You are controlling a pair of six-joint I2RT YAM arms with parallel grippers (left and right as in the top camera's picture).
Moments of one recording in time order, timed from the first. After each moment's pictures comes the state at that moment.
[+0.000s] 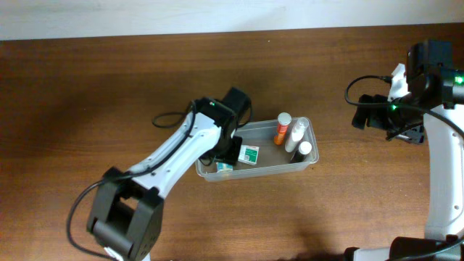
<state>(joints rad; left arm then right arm) -0.60 1.89 1.50 -1.14 0.00 -0.34 -0.19 1.56 1.70 -1.51 -0.08 0.13</state>
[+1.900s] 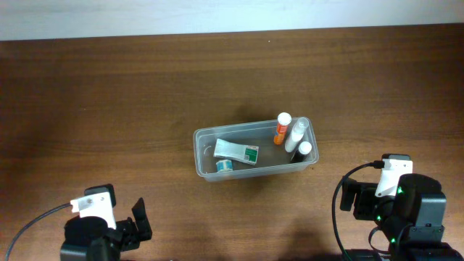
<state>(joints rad) -0.16 0.41 0.88 -1.21 -0.19 -0.25 -0.06 0.56 0.87 -1.11 0.00 0.06</state>
